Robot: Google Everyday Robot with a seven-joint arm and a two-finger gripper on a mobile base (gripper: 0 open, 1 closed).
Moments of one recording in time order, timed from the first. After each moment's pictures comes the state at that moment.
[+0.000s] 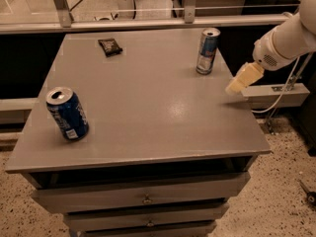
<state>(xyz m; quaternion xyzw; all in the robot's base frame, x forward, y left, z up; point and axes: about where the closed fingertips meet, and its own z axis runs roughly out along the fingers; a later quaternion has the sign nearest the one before) 0.637 -0.266 0.880 -0.45 0.84 -0.02 0.32</state>
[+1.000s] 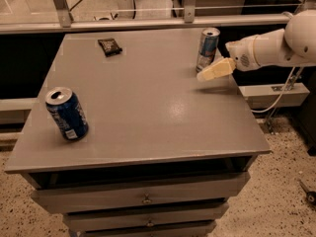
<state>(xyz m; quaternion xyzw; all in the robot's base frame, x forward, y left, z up) 0.703 -0.196 0.863 -0.39 0.79 0.17 0.45</state>
